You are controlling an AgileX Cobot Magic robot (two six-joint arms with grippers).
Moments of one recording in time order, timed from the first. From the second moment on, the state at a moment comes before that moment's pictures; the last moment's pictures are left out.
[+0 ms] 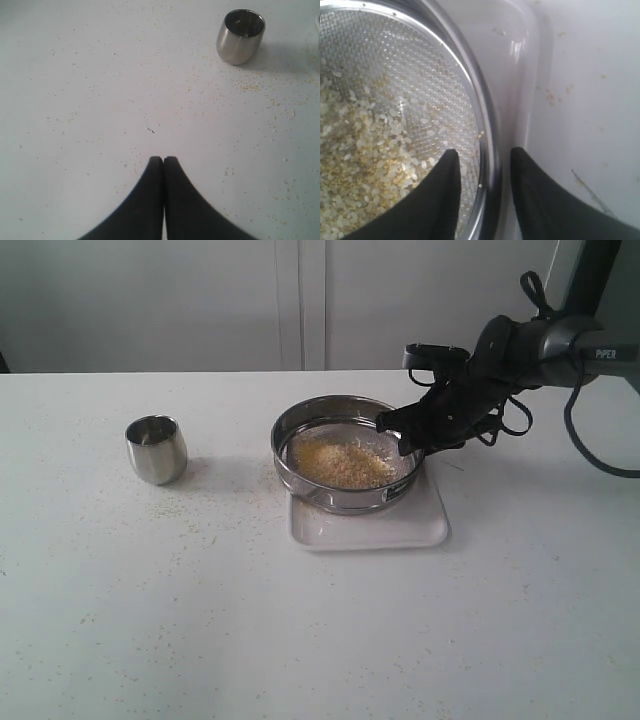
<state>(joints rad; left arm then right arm) 0.14 0.57 -0.66 -0.15 0.84 0.16 0.19 2.28 -1.71 0.36 0.61 -0.24</state>
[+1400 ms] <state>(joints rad) 0.14 0.57 -0.66 -0.15 0.84 0.16 0.21 2.28 -1.71 0.35 0.61 -0.22</state>
